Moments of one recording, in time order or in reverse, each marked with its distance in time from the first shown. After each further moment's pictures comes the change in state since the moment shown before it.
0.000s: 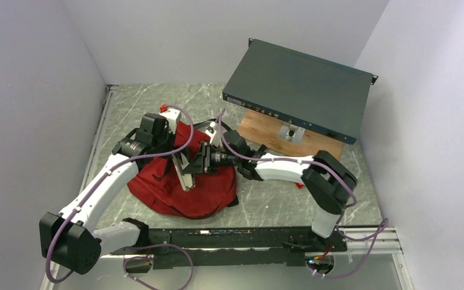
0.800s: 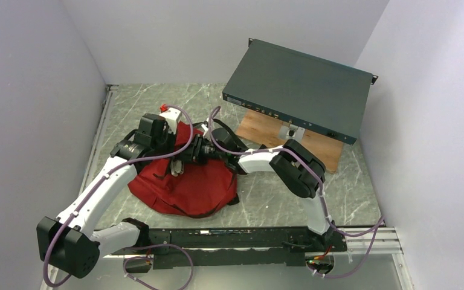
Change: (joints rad) left arm 0.002 -0.039 -0.004 0.006 0.015 -0.001; right arm -0.031 0.341 0.166 0.243 0.119 0.173
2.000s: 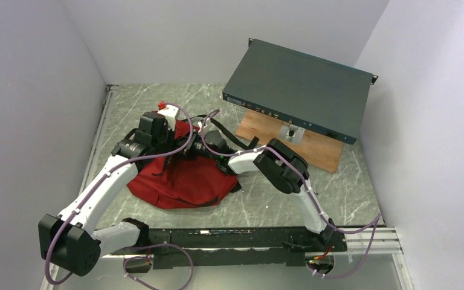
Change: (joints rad) left arm 0.005 0.016 -0.006 0.069 -0.054 0.002; right arm 0.018 0.200 0.119 0.311 0.125 0.268
